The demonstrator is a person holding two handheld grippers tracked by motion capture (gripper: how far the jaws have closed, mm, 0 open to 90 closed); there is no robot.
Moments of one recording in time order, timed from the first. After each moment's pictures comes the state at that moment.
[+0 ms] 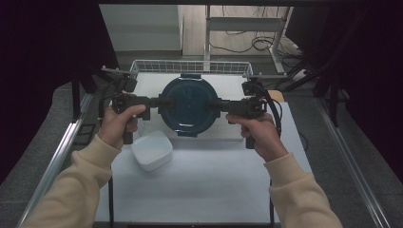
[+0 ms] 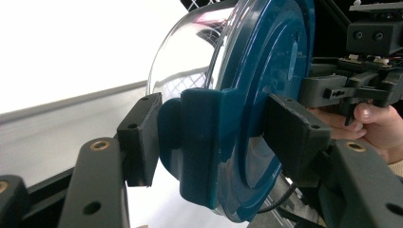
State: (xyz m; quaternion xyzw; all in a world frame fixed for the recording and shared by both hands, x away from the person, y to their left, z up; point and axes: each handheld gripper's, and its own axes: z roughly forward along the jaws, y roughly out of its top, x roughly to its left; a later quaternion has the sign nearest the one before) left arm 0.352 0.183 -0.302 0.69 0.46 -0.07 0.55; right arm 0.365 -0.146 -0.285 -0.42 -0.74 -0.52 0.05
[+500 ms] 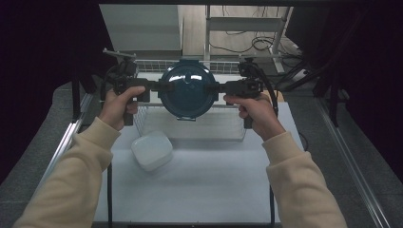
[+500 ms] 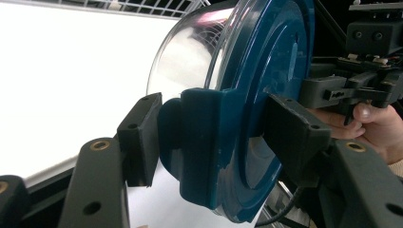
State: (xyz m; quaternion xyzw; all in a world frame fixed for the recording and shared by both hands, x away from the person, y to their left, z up) left arm 0.399 0.194 -0.290 0.69 0.46 -0.09 0.55; right arm 0.409 -0.137 -0.265 -0.42 -0.75 -0.51 0.05
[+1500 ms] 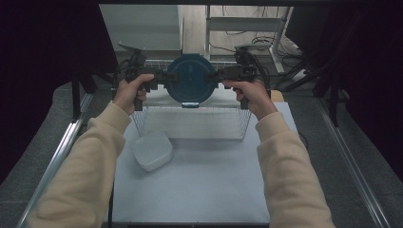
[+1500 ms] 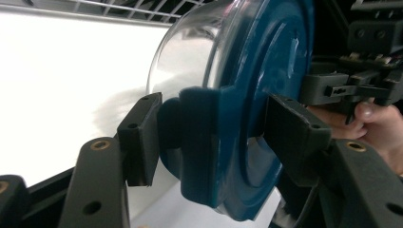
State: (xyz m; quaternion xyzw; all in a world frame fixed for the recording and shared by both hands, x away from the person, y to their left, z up) left arm 0.464 0.194 -0.316 0.67 0.50 -0.12 0.53; right arm 0.487 -0.135 -0.287 -0.45 -0.74 -0.49 0.09
